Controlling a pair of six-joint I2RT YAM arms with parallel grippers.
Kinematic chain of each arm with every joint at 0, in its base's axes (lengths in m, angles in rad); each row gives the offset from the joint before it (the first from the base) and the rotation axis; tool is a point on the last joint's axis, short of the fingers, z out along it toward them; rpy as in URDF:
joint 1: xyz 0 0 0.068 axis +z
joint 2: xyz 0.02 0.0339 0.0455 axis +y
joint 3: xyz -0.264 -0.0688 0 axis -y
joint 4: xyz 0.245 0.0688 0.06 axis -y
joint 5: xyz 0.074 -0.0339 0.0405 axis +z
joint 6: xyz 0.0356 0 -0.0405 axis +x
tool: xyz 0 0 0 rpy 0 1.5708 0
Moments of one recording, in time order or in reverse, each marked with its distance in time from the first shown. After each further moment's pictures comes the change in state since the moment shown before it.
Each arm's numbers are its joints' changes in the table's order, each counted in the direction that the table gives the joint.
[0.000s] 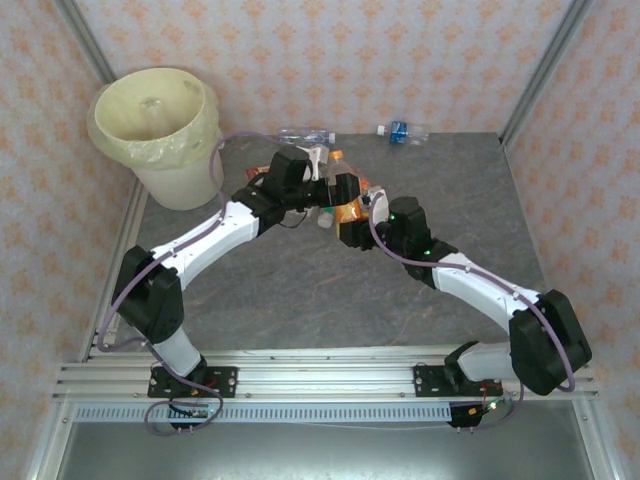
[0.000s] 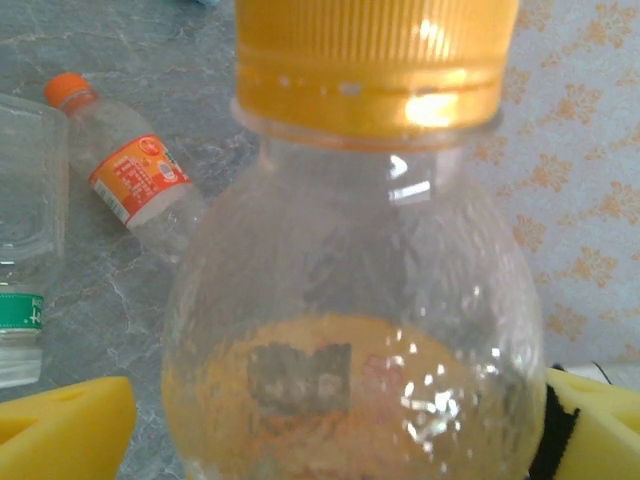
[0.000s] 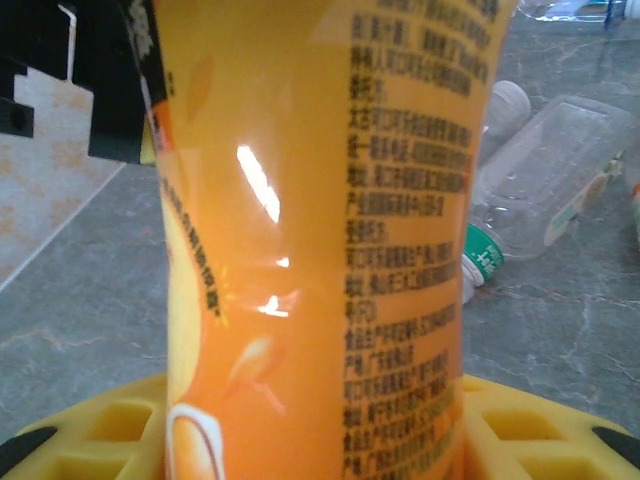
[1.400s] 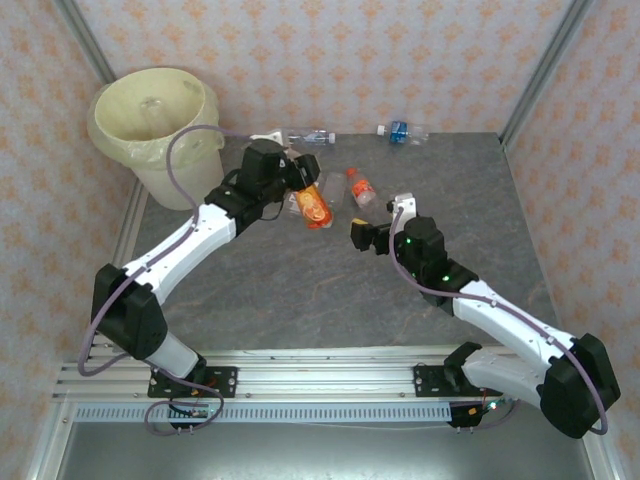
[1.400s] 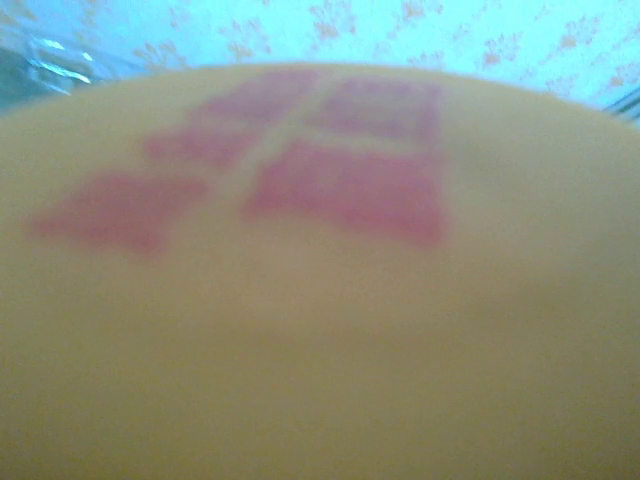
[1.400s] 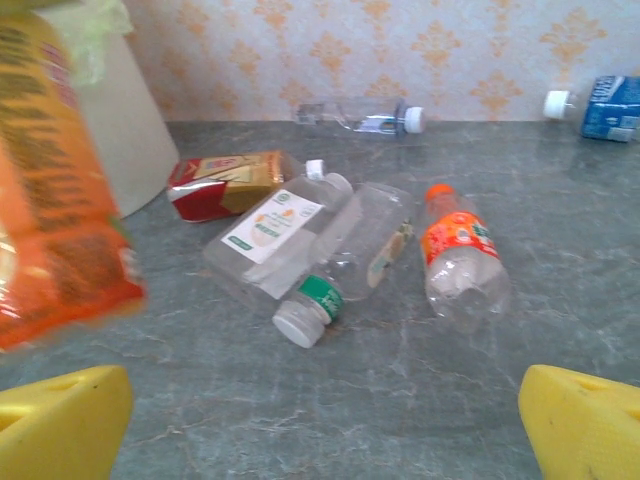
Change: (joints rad) left arm 0.090 -0.151 -0.042 -0.045 0.310 0.016; right arm 0.058 -0.266 -0.132 -0.014 -0.441 0.005
